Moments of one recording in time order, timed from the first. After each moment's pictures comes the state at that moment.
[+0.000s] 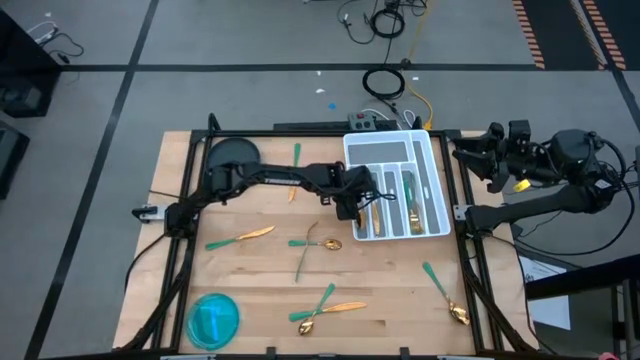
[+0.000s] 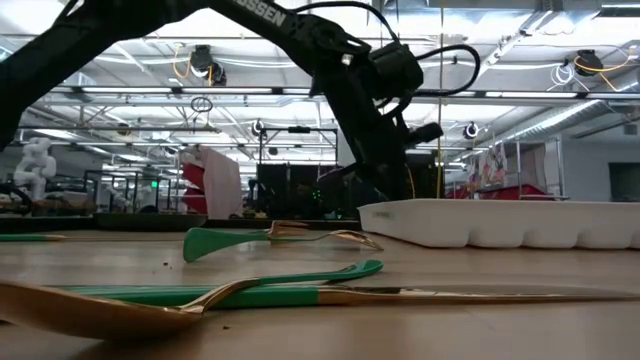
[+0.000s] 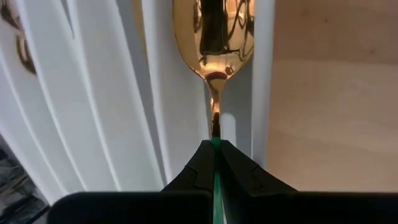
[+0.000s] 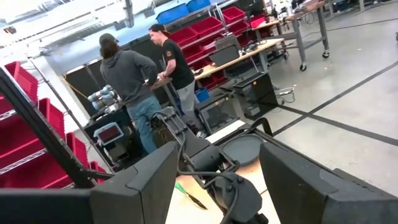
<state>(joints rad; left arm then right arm) 0.15 2.32 1.90 -0.61 -0.07 1.79 0.09 0.55 1.19 -0.66 0.39 0.46</state>
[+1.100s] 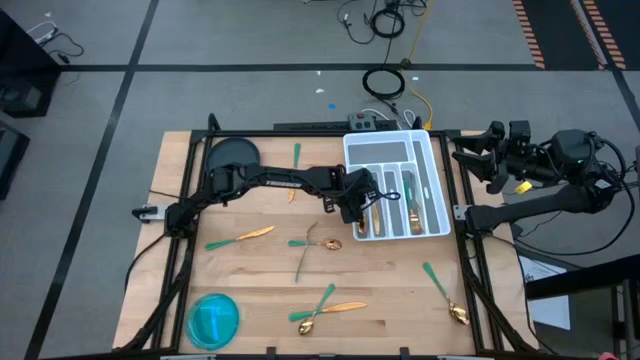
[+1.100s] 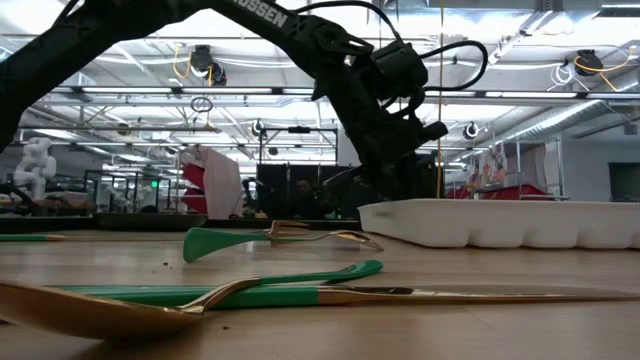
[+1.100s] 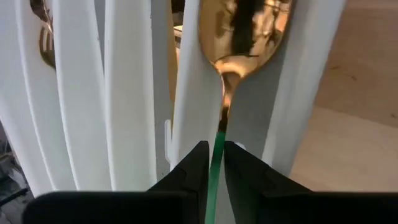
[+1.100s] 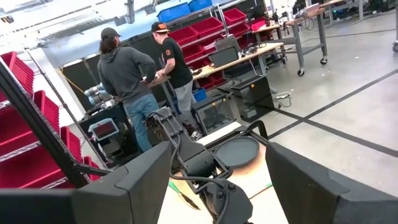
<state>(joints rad) 0.14 2.33 1.90 -0.56 -0.03 1.60 0.09 0.55 1.19 -0.66 0.39 0.40</state>
